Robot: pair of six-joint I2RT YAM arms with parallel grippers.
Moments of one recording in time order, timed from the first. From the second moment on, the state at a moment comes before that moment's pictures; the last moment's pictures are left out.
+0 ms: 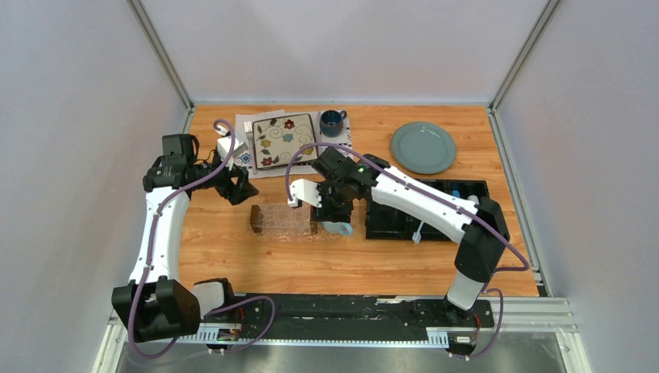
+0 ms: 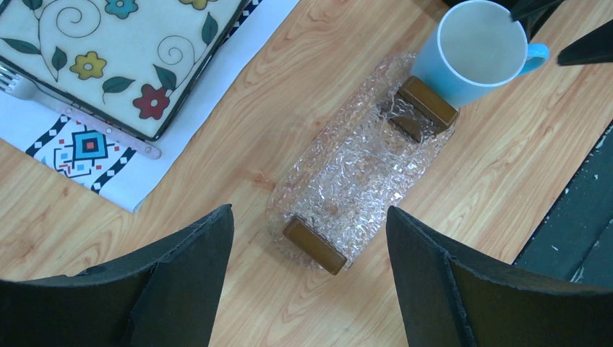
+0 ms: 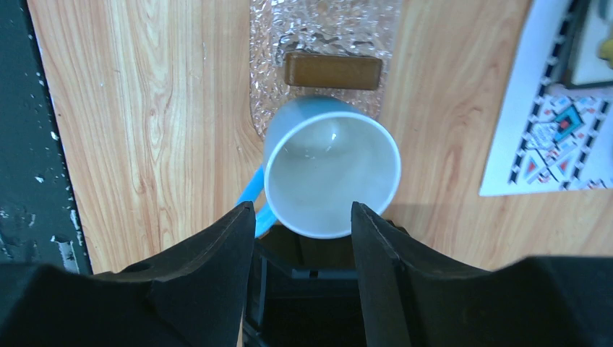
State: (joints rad) left arm 0.15 1.16 1.12 -0.90 0.84 0.71; right arm 0.94 1.75 1.59 -0.97 -0.18 -0.72
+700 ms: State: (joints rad) left arm 0.15 1.06 1.07 -0.71 0.80 0.54; right arm 0.47 1.19 1.40 -0.92 -0.08 -0.46
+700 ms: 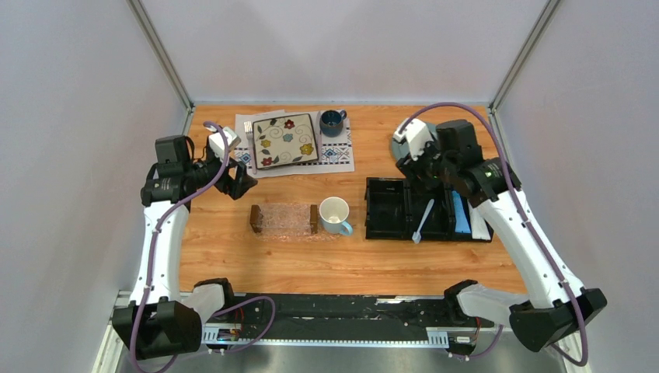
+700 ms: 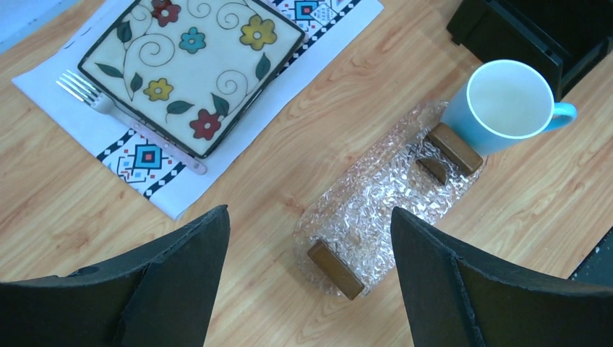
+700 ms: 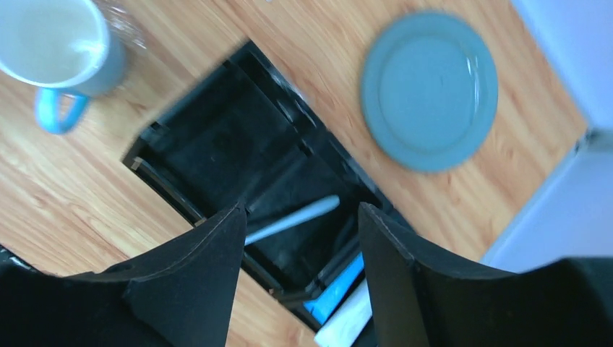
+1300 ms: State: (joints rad) left arm 0.15 1.06 1.01 -0.67 0.79 0.52; right arm -0.09 1.15 1.10 -0.85 -0.11 -0.37
